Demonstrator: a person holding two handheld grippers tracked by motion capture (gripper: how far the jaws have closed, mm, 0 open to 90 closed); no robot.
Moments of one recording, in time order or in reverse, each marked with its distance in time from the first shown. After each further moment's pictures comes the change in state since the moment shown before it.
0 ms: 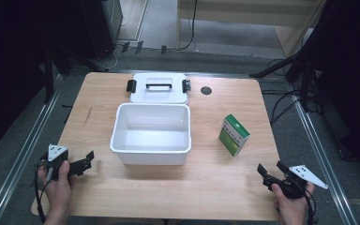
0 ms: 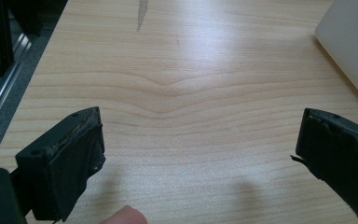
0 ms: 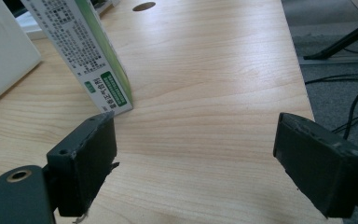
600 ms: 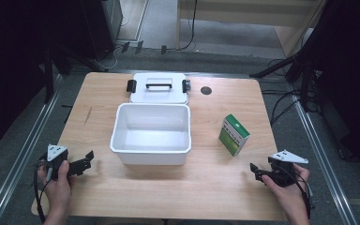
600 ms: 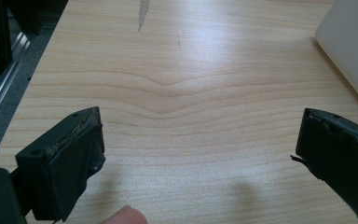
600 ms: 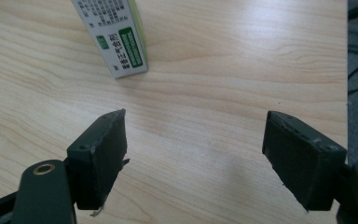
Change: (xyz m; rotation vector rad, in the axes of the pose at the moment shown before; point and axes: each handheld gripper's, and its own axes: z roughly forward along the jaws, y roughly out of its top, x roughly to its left) left arm 0.000 0.000 0.000 0.001 0.000 -0.005; right arm 0.025 0.038 0.024 0.350 -0.021 -0.205
